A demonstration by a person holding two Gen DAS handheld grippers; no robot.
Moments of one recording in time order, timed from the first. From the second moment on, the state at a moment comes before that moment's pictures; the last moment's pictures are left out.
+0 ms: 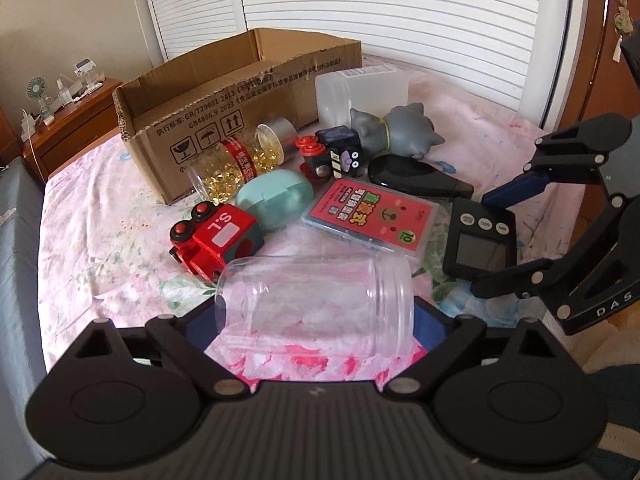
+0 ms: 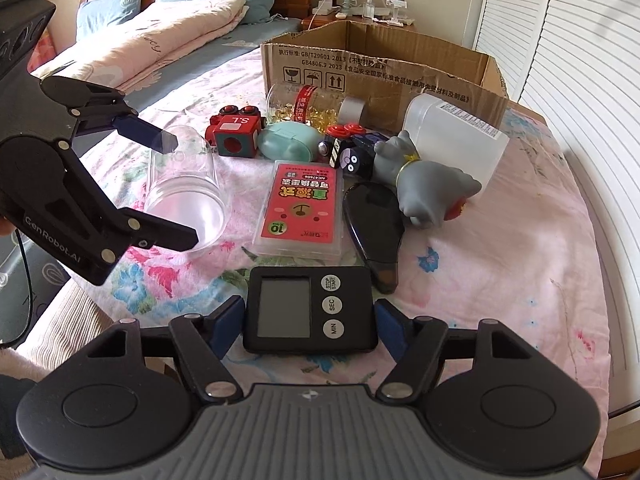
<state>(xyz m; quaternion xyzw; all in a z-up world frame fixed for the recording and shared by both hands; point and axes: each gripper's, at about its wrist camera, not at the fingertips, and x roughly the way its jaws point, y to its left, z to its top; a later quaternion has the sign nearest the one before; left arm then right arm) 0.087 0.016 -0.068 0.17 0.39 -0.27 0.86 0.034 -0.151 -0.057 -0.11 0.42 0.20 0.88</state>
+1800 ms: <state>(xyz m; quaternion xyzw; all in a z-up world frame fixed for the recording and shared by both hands) 0.290 -0.010 0.045 0.13 0.36 -0.18 0.90 0.194 -0.179 0.063 -0.09 0.32 0.19 0.92</state>
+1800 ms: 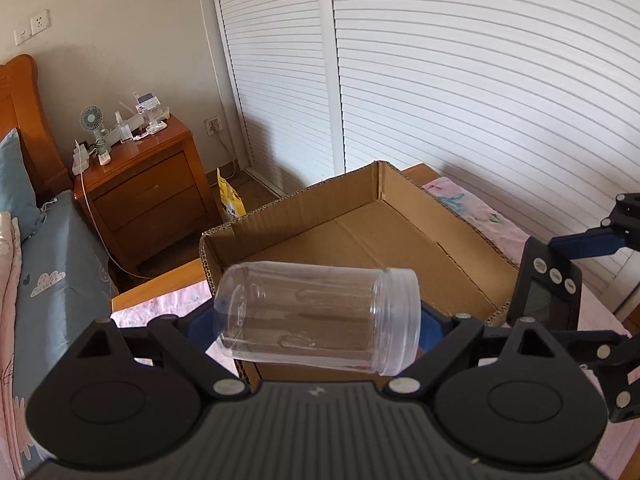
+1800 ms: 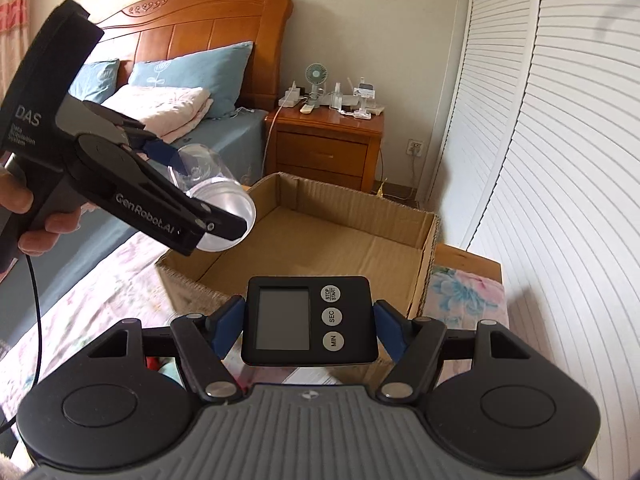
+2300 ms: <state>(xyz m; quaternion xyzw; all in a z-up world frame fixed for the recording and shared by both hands) 0.342 0.000 0.023 0.09 0.38 -0.14 0.91 0.254 -0.189 0.048 -0.09 0.35 0.17 0.92</state>
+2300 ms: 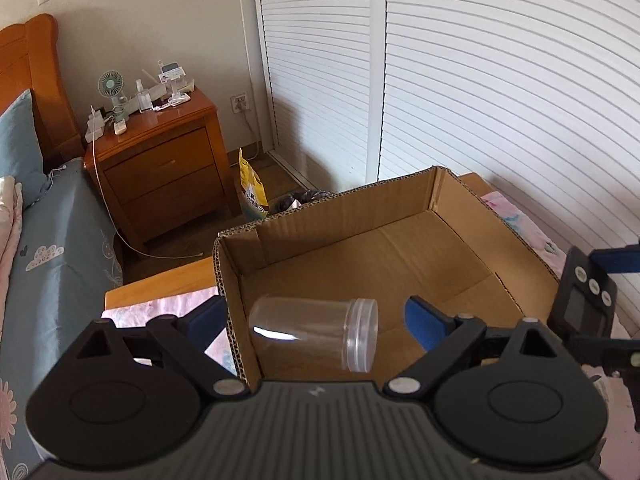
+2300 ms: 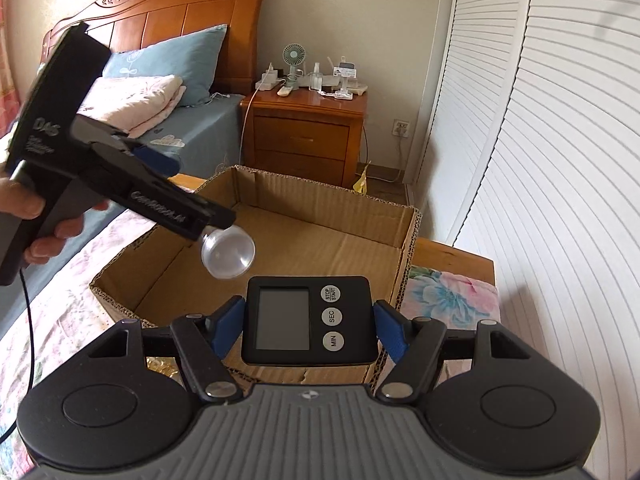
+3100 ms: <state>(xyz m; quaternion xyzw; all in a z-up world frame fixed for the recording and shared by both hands) 0.197 0.050 0.016 0.06 0.37 -0.13 0.92 0.341 -0.156 0.050 -0.13 0.36 0.14 0.91</state>
